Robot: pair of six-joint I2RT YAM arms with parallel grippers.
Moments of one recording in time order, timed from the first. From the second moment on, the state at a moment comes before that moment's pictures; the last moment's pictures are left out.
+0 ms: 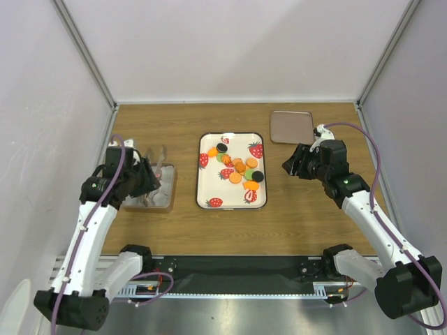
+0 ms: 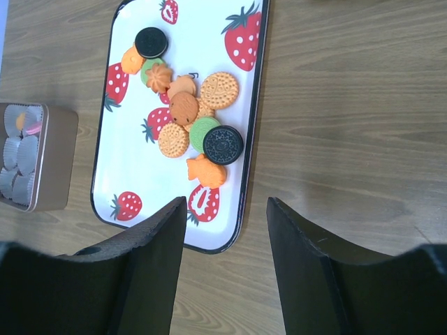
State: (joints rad) left arm -0.10 0.91 1.01 -1.00 0.00 -0.45; right arm 0.28 1.02 0.82 -0.33 -0.17 0.45
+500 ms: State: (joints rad) left arm -0.84 1.21 1.13 -0.97 -0.19 -0.63; right arm 0.29 1.04 0.82 -0.33 -0.15 0.44
